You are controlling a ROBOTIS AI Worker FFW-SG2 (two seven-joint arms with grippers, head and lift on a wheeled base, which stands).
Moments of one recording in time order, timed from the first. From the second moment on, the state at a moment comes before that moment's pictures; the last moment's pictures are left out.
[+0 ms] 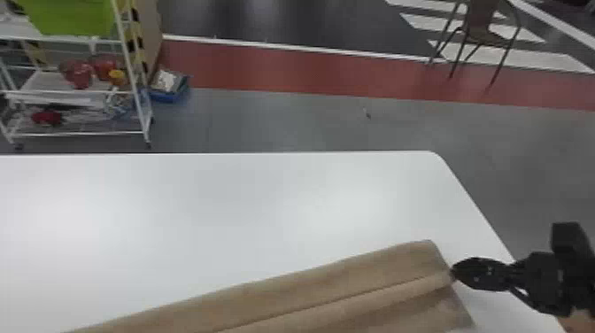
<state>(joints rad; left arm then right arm) 0.40 0.06 0.89 -1.32 0.08 -1.57 -1.57 0.30 -0.42 -0.58 -1.71 0.31 0.07 1.36</state>
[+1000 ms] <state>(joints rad) 0.47 0.05 0.92 -1.37 0.21 -1.57 -1.57 0.35 -0.41 -0.58 -1.69 0.33 -0.05 1.36</state>
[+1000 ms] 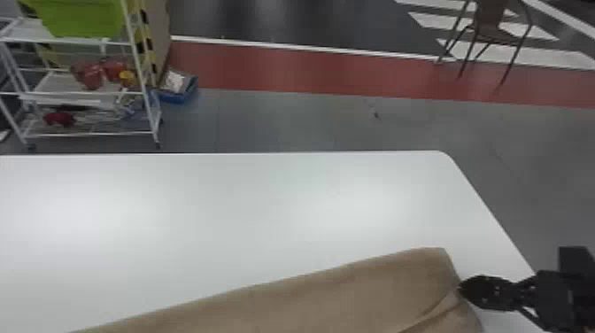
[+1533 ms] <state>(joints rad) 0.47 0.05 0.95 -1.39 0.25 -1.57 -1.57 0.37 -0.41 -0.64 -1.72 0.29 -0.07 1.36</state>
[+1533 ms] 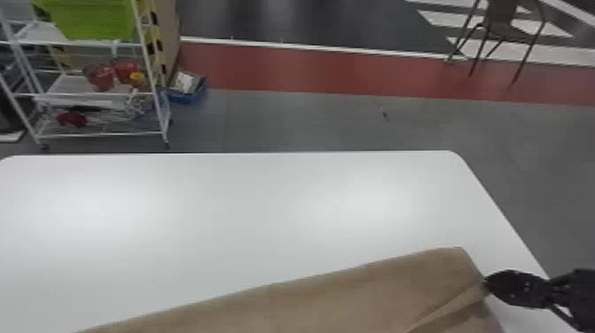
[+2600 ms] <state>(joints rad) 0.46 0.04 0.94 -1.40 0.25 -1.57 -1.57 0.55 -0.43 -0.72 -1.81 0.26 -0.08 1.36</state>
